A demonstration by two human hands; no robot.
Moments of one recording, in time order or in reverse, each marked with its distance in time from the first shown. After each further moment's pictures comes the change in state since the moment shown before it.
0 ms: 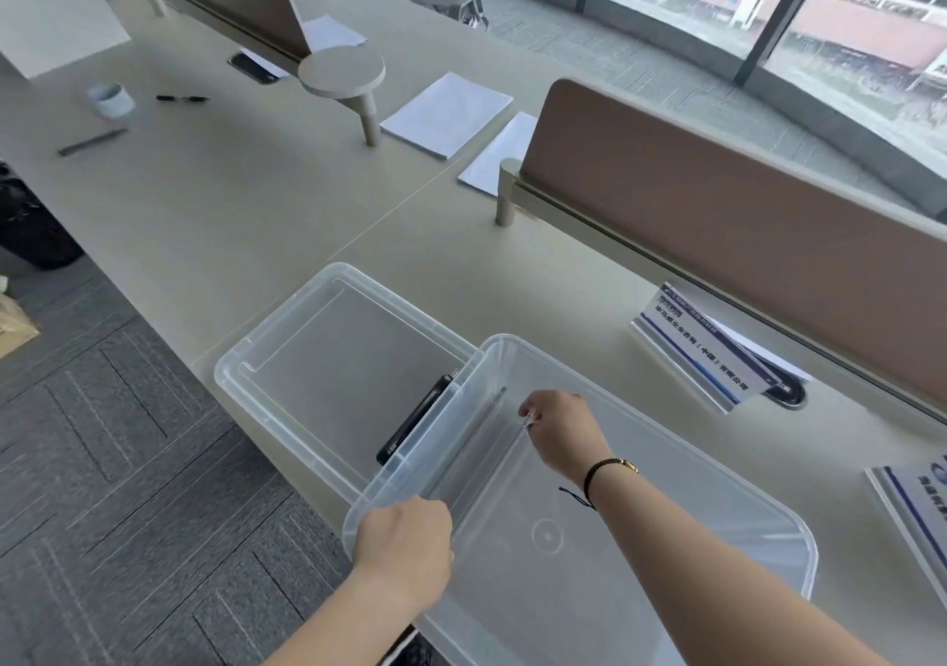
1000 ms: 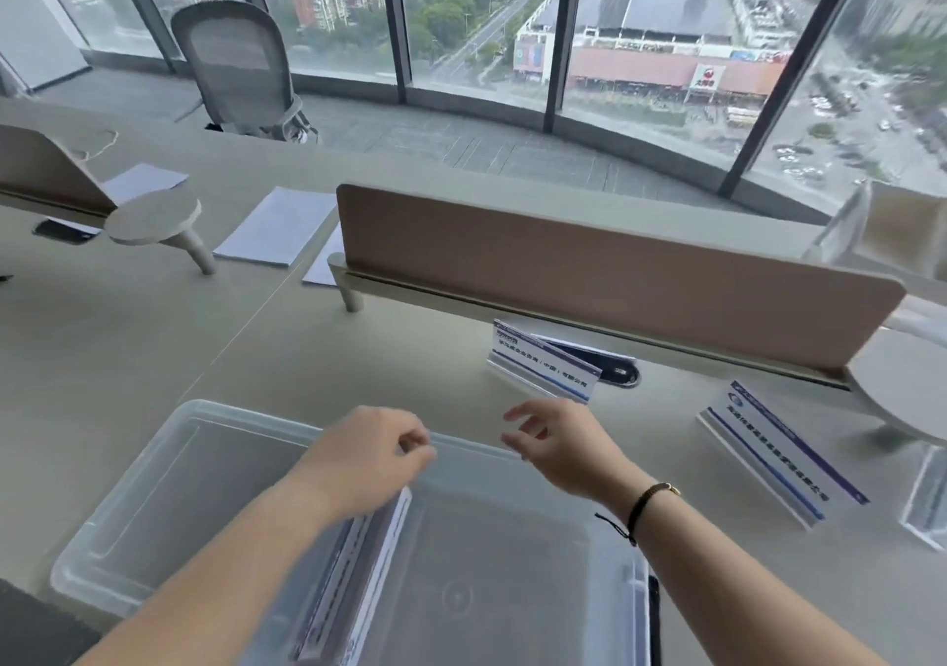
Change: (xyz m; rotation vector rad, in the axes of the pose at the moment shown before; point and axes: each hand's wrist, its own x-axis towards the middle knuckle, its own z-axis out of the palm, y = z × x) left_hand 0.038 0.084 -0.157 -0.263 0.248 0.418; right_hand -0.101 0.064 -0.149 0.258 0.238 -0.015
